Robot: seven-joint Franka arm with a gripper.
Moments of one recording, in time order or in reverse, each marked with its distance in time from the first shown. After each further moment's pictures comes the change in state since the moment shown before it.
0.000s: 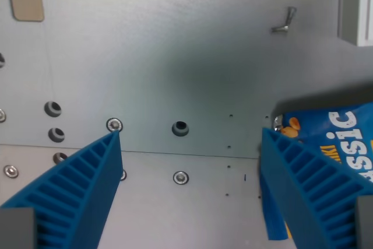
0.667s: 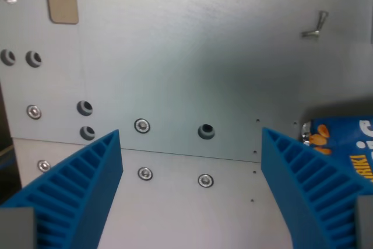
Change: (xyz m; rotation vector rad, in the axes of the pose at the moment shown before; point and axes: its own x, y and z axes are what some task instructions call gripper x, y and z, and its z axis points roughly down) arm 0.001 0.000 0.000 0.103 0.011 0.002
